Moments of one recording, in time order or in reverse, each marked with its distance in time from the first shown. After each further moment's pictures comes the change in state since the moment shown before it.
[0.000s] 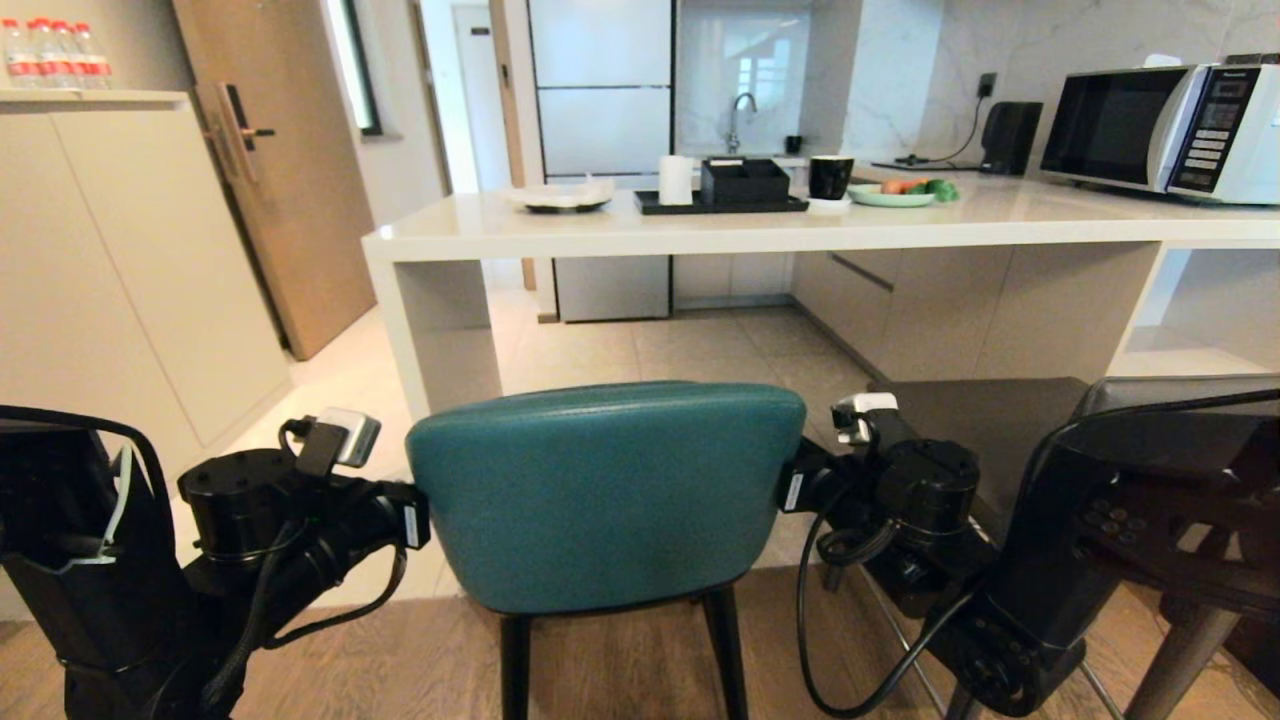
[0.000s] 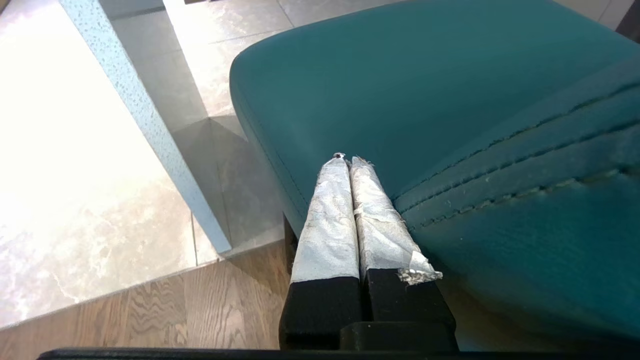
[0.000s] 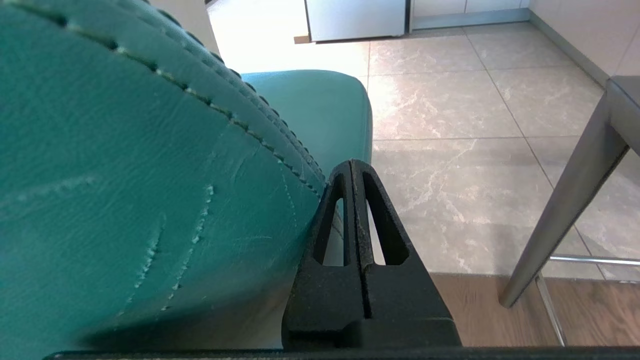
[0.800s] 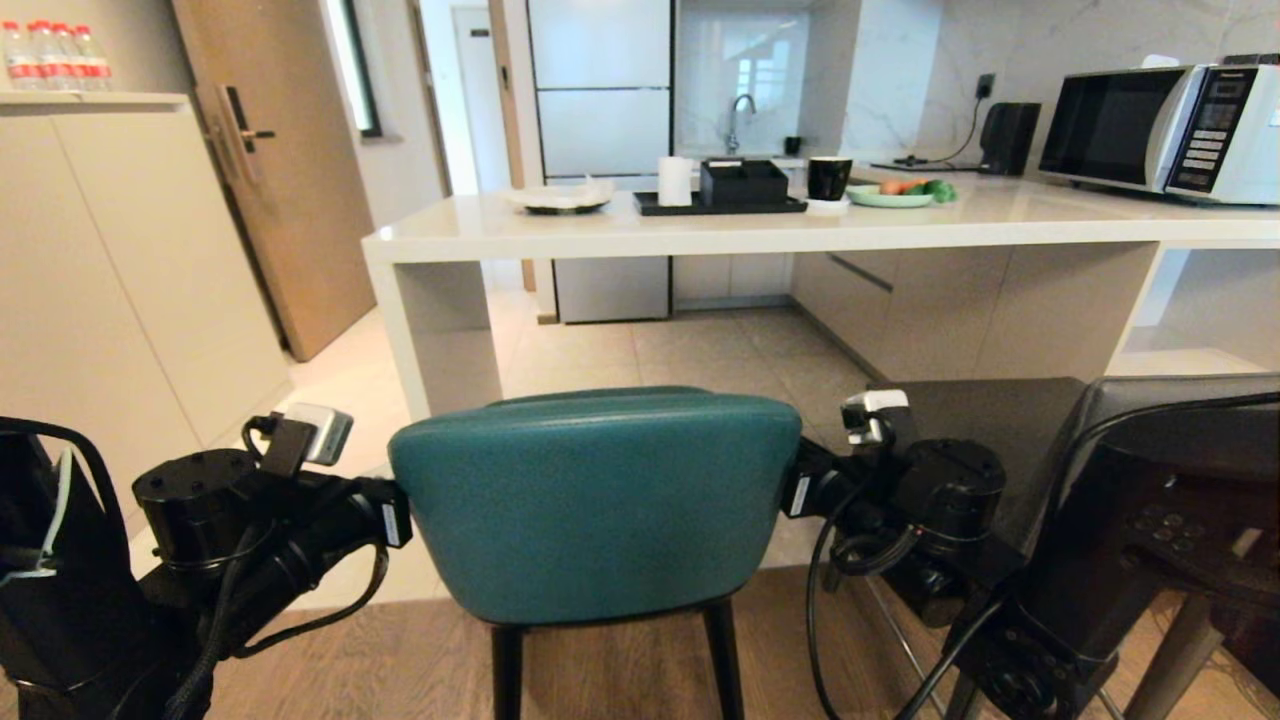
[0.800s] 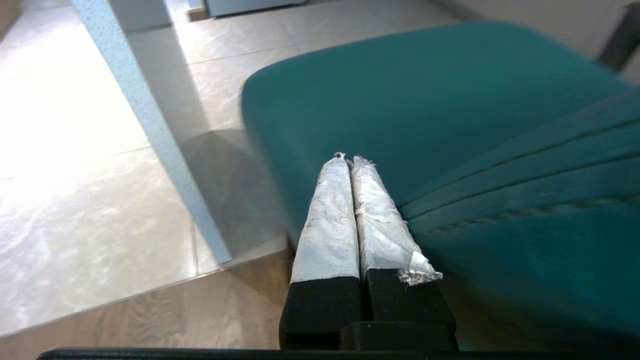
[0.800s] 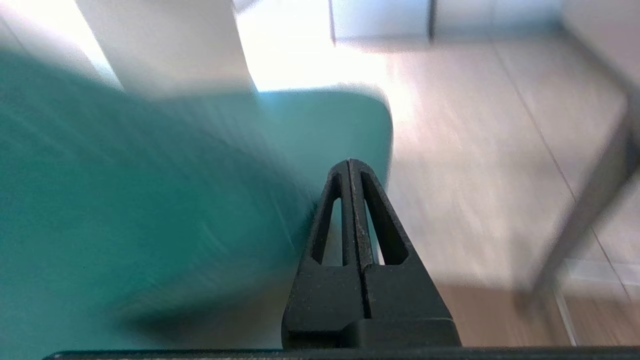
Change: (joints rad) left arm 0.052 -0.066 0.054 -0.017 -0.005 -0.002; right arm -0.021 -0.062 0.059 -0.005 0.025 0.004
